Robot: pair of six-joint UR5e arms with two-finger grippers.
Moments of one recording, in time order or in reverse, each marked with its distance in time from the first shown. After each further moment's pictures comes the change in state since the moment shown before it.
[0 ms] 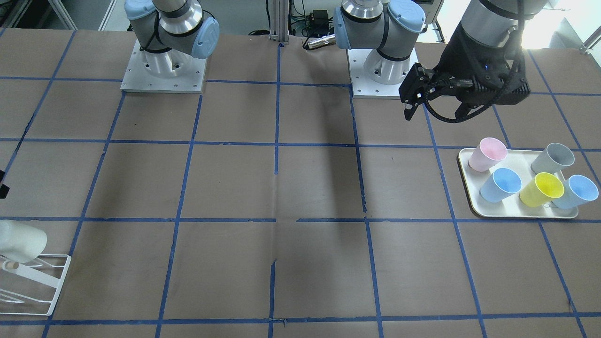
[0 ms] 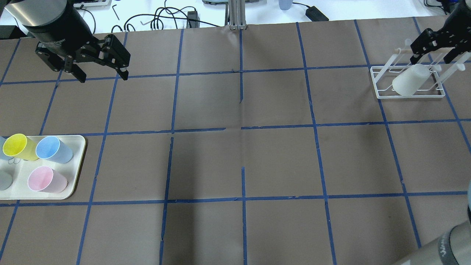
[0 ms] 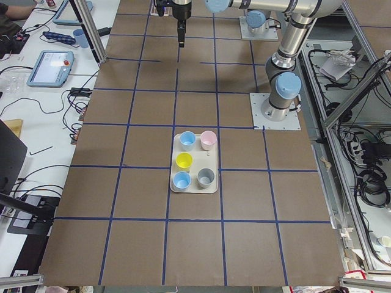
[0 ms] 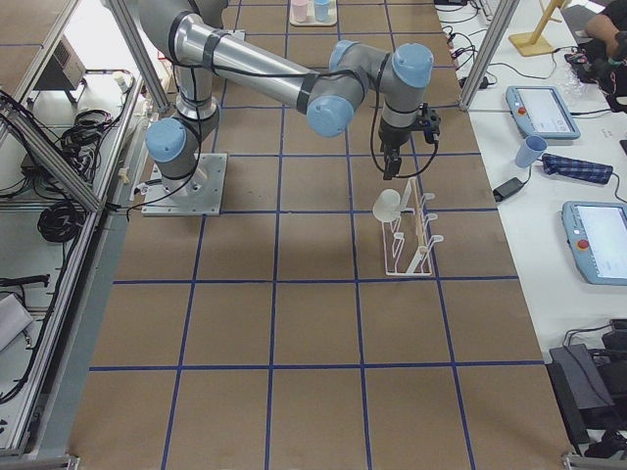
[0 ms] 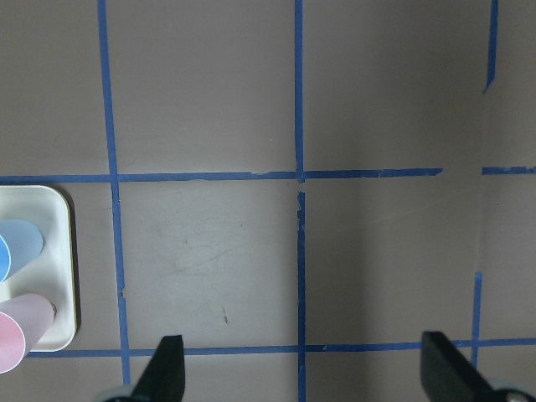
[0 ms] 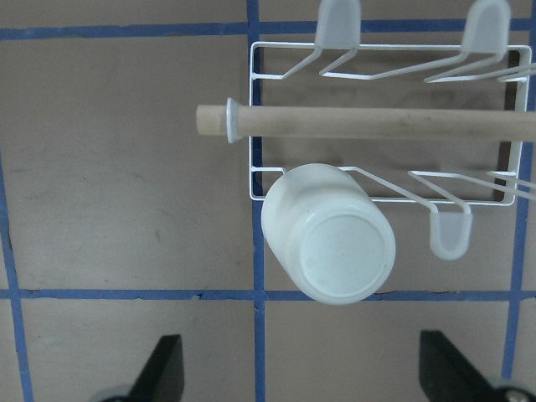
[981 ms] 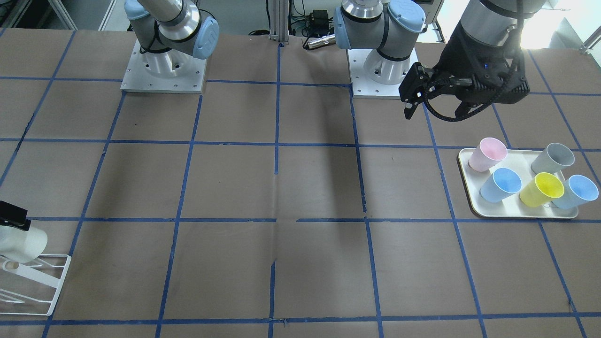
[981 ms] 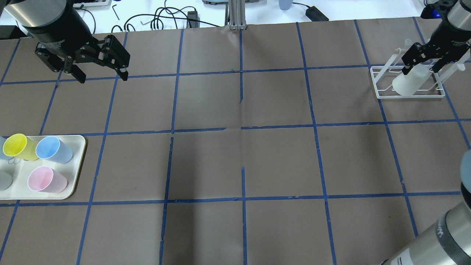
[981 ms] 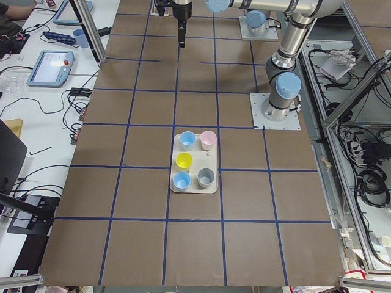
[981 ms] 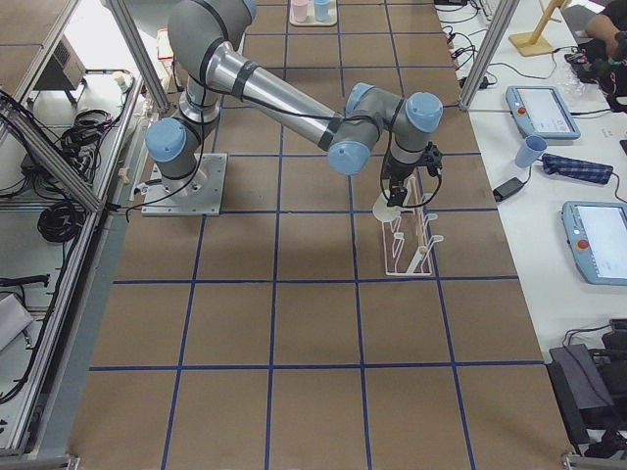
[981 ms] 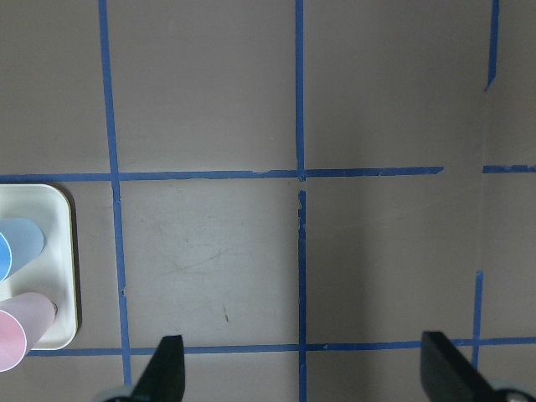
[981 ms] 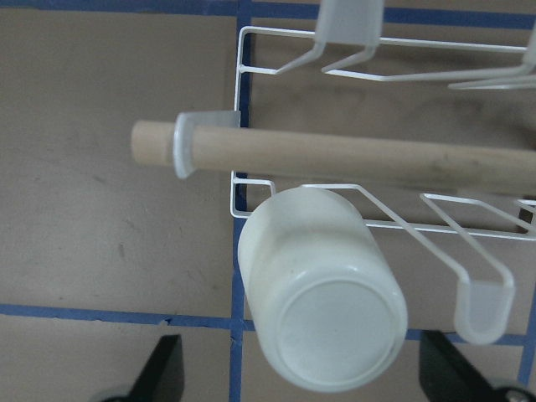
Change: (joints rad) left arm 0.000 0.002 -0.003 0.000 0.000 0.001; right arm -0.002 0.076 0.006 -0.056 -0.014 -0.052
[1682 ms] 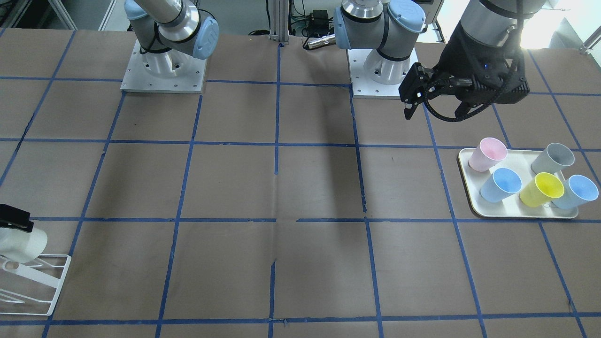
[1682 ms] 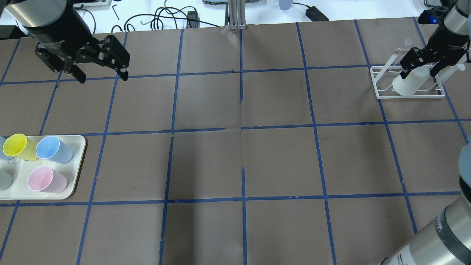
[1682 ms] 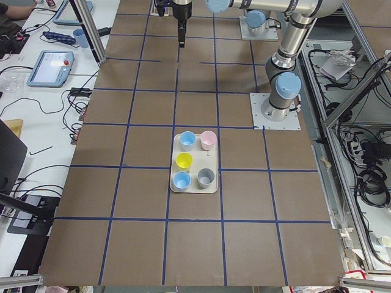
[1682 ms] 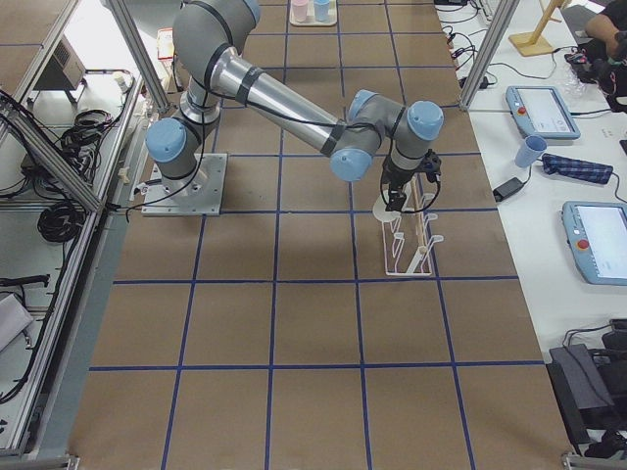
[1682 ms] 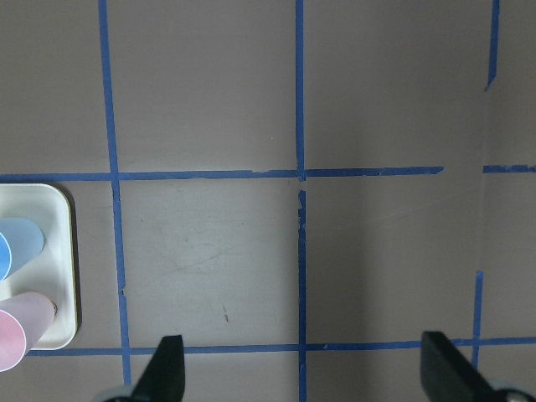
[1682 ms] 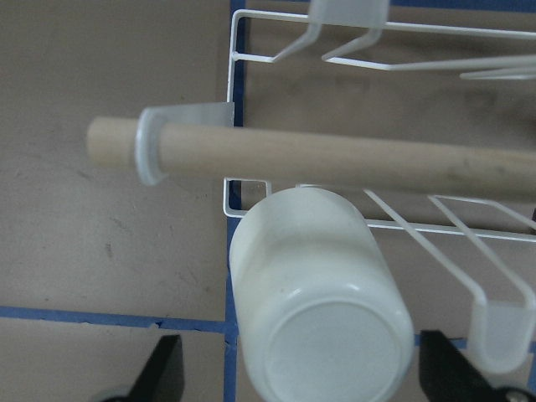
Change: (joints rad) left arm 0.000 0.000 0.000 0.000 0.000 -0.001; right arm -0.003 0.027 0.000 -0.001 -0.006 -0.005
